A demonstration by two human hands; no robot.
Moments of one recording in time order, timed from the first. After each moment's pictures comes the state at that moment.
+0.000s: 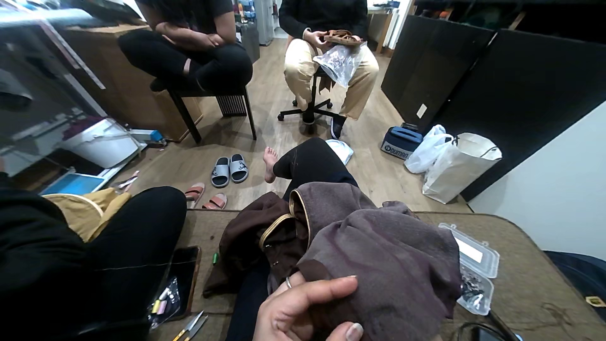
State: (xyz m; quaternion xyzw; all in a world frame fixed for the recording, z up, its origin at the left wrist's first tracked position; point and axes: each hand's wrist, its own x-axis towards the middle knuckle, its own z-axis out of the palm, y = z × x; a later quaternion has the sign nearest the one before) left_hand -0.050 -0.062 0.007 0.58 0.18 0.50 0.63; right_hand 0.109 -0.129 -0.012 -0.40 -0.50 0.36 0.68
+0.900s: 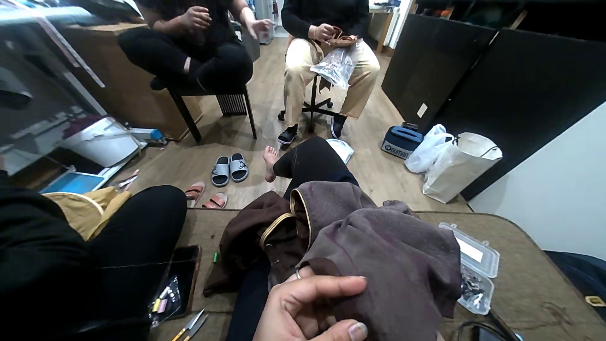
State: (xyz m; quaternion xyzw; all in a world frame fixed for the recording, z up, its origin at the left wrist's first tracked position) left_hand -0.053 -0.054 0.012 0.55 0.16 0.42 0.70; right_hand 0.126 -0.138 -0.043 -0.36 -0.43 0.49 0.67
